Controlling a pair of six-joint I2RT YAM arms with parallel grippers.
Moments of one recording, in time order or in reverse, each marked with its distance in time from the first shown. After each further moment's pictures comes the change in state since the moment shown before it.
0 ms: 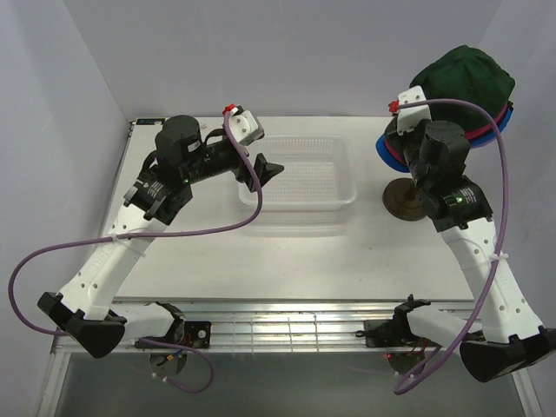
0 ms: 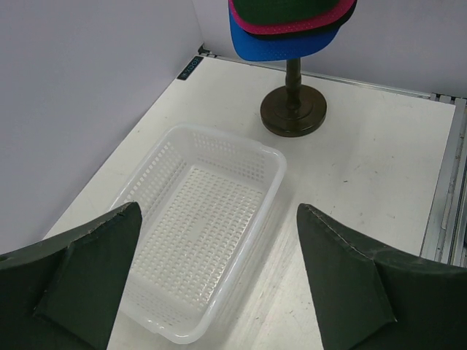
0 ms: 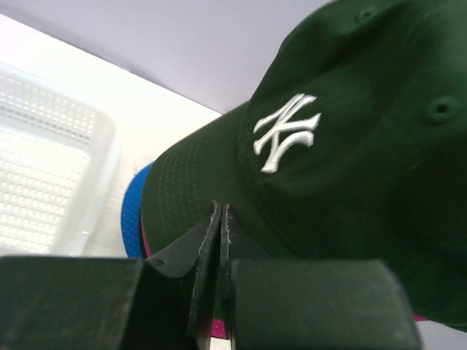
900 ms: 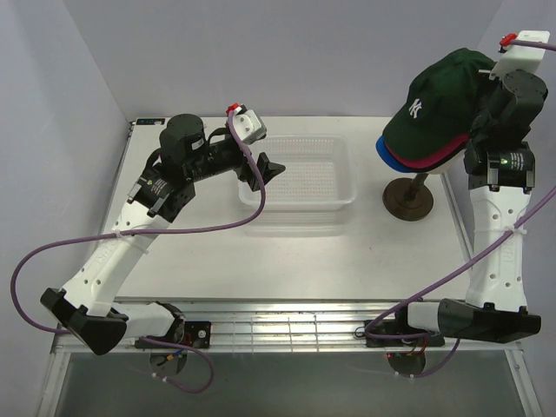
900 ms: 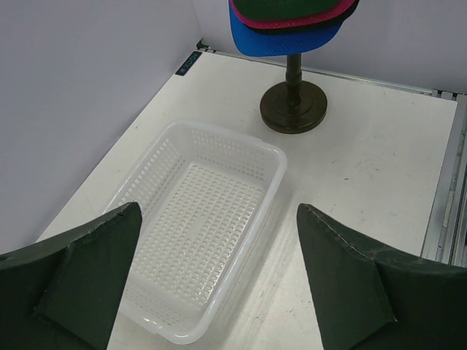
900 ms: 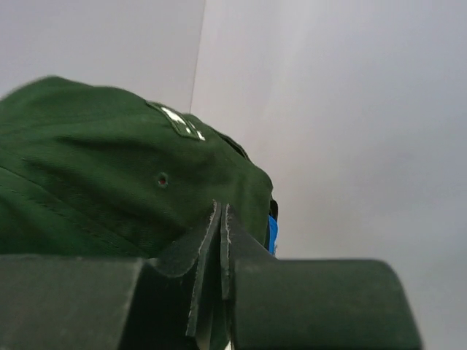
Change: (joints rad) left arm 0.000 0.023 0.004 -0.001 0.000 0.003; right arm -0.394 0.224 0.441 -0.029 0.059 0.242
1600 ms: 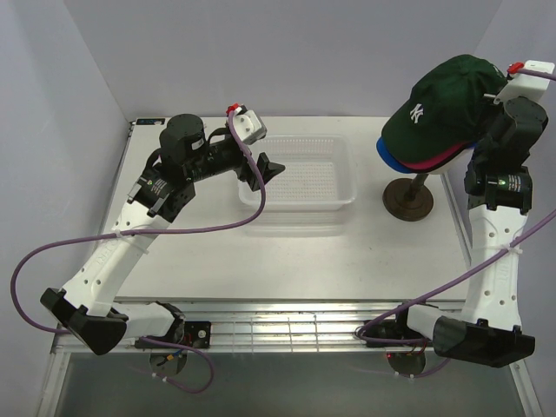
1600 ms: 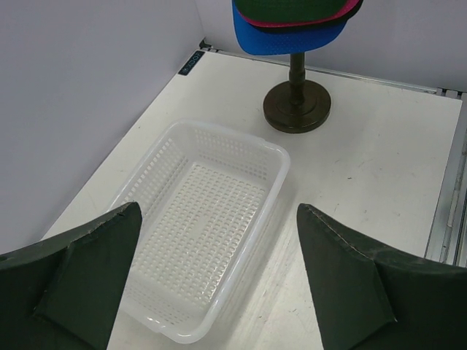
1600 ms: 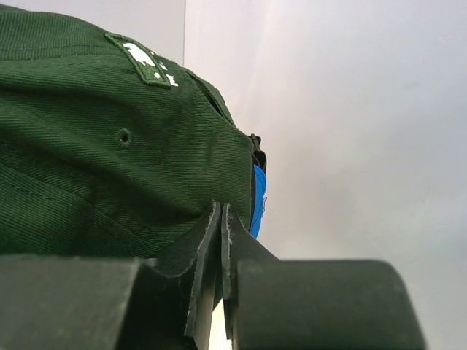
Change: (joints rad) left arm 0.000 0.000 0.000 0.000 -0.002 0.007; right arm -0.108 -0.141 -0.259 0.070 -0.069 0.076
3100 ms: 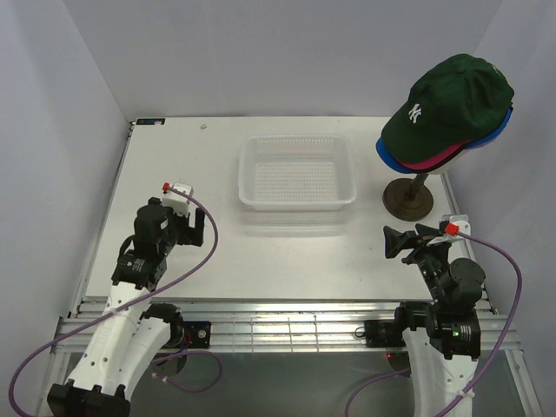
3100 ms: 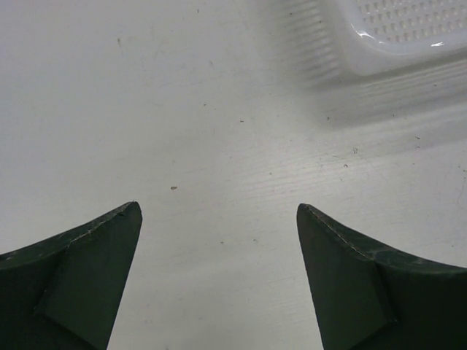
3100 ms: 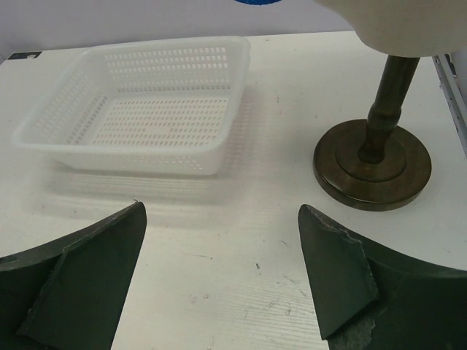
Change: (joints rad) left arm 0.386 -0.587 -0.858 -0.058 -0.484 -0.144; right arm 0.138 -1.091 -0.995 -0.130 -0.555 0.306
